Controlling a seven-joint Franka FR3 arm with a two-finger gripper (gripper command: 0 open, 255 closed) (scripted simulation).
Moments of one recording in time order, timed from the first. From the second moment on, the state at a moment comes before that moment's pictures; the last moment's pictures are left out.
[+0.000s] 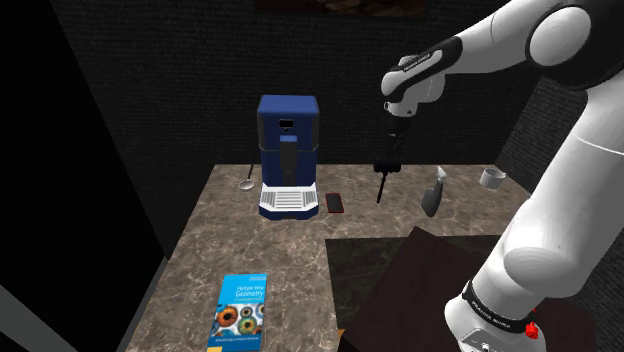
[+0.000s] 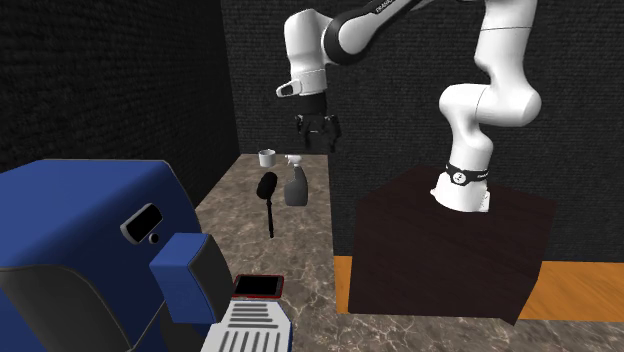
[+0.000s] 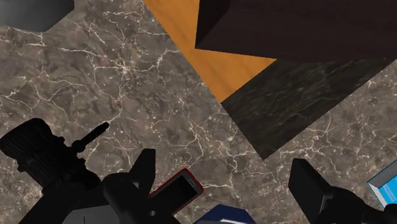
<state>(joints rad) -0.09 0.03 -0.54 -2.16 0.06 2.04 -0.72</state>
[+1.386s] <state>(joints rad) -0.39 0.76 -0.44 -1.48 0.41 2.00 -1.10</state>
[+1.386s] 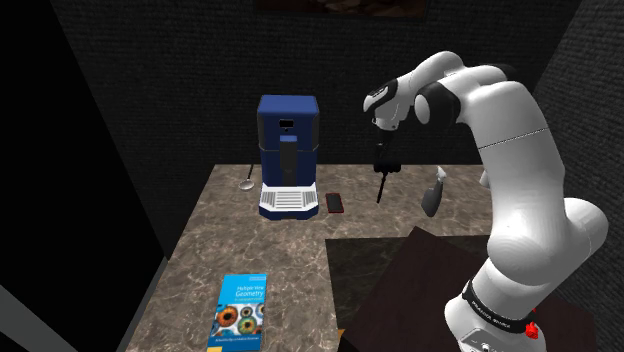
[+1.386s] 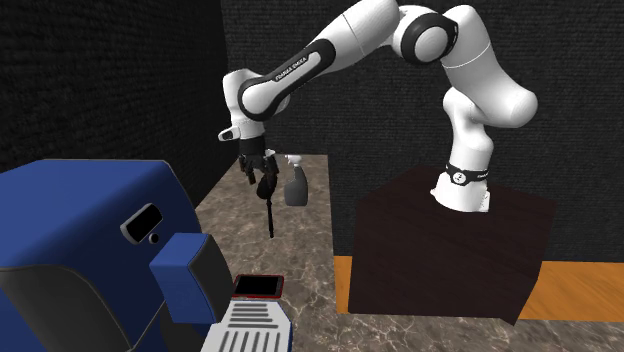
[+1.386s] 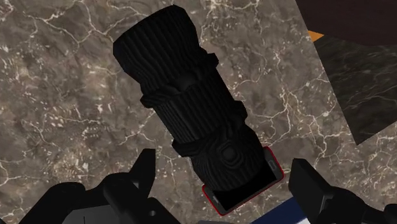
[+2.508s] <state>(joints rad) -0.39 0.76 -0.44 -1.48 0.41 1.99 -1.10</state>
